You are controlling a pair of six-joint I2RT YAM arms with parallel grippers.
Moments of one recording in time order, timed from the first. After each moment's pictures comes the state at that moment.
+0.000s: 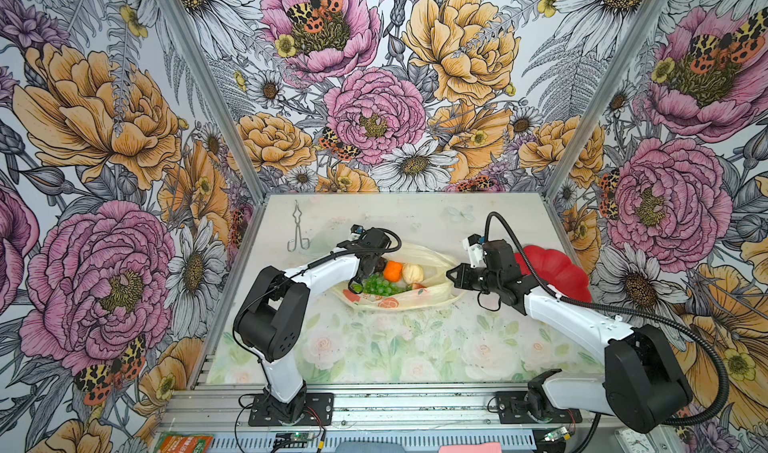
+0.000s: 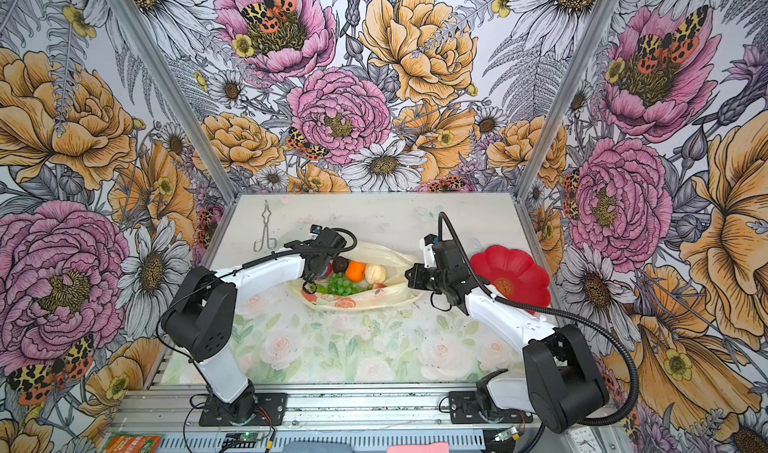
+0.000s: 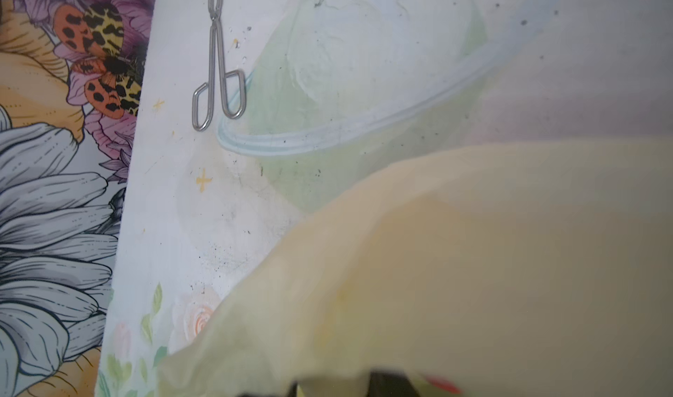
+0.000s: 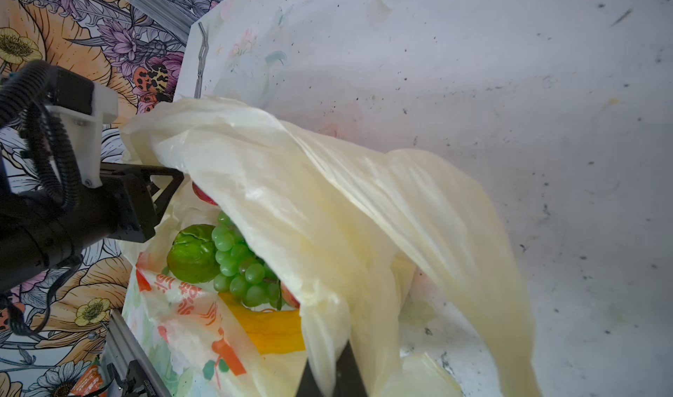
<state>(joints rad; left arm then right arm) -0.53 1.74 1.18 -0.66 -0.67 -0.41 0.38 1.31 0.73 -0.16 -0.37 0.53</state>
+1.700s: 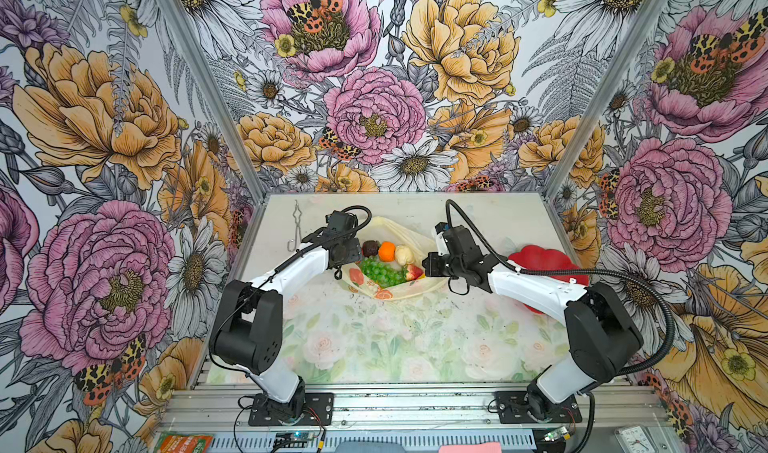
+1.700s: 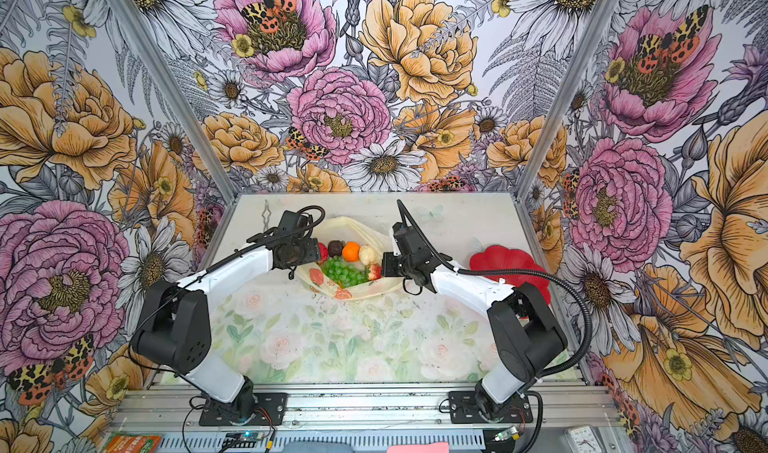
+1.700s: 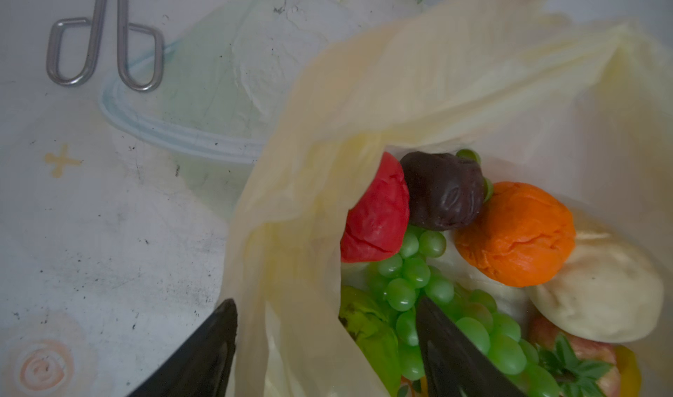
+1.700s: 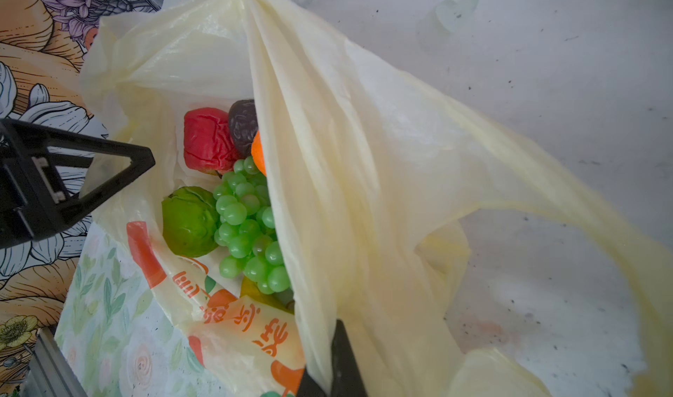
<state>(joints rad) -0.33 1.63 1.14 -0.54 -0.20 -0.55 0.56 1.60 1.01 -0.20 -0.18 0.51</state>
